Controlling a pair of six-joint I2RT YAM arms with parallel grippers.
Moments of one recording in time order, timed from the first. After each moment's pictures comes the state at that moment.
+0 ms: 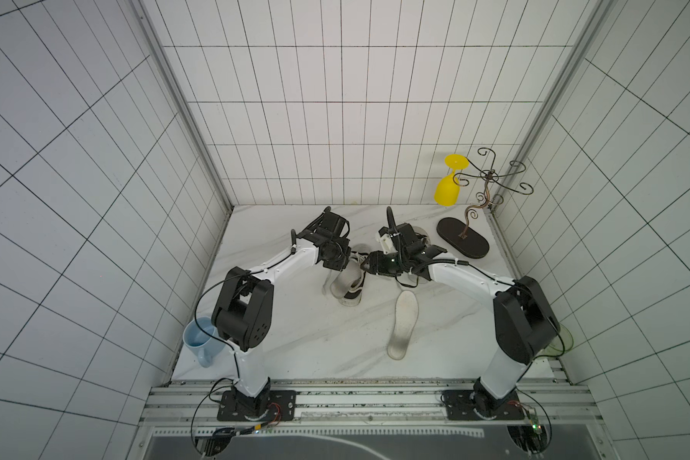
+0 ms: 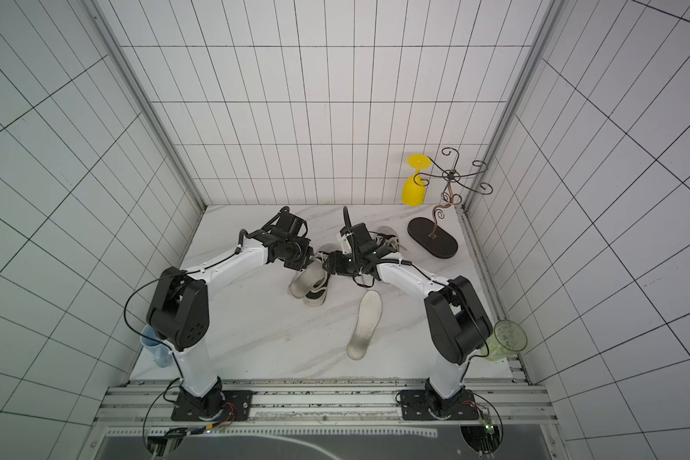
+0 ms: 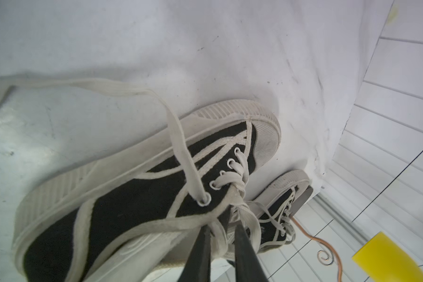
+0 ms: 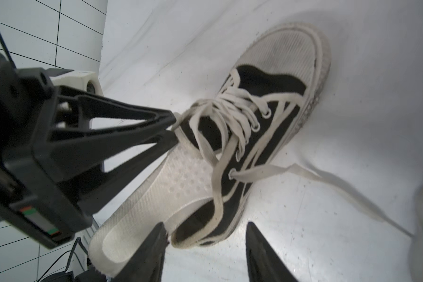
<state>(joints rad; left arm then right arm) -0.48 1.85 1.45 -0.59 0.17 -1.69 0.57 1.77 1.28 -0.33 -0.35 0.52</state>
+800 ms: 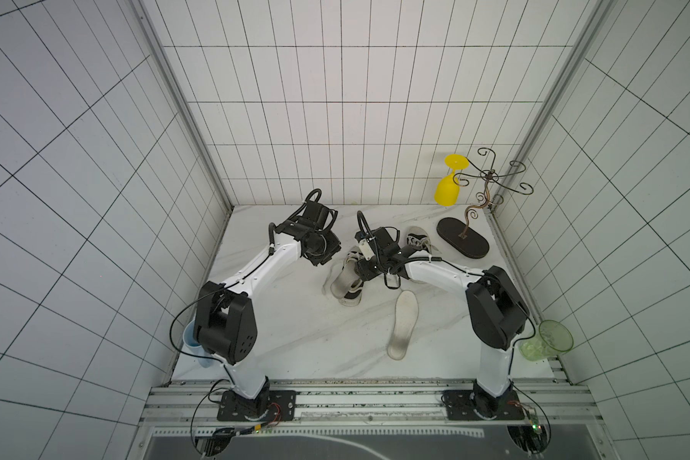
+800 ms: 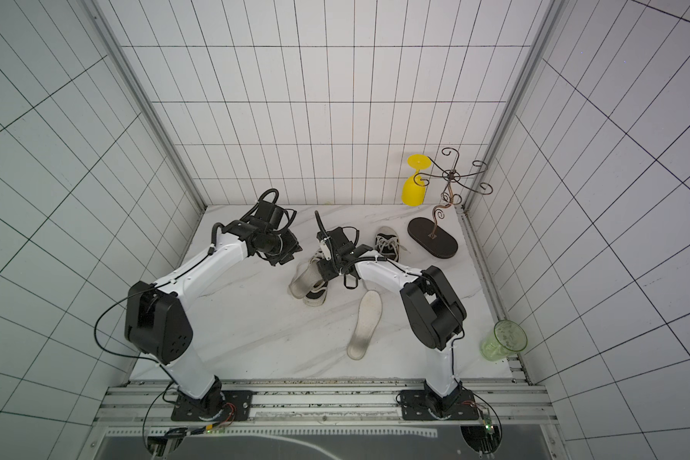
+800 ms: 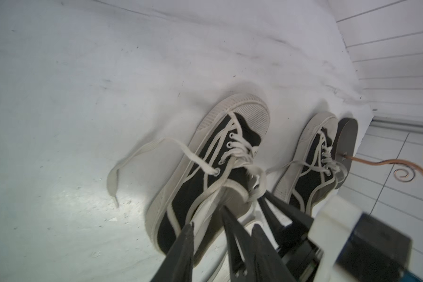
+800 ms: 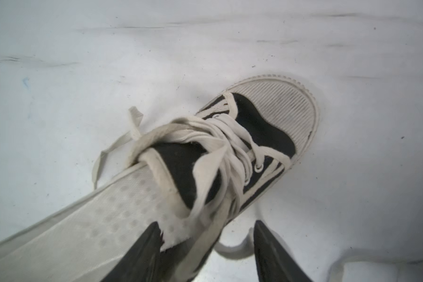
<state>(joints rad) -0.41 1.67 1.44 -0.80 0.18 -0.99 0.68 1.93 1.40 -0.38 -0.04 0.09</state>
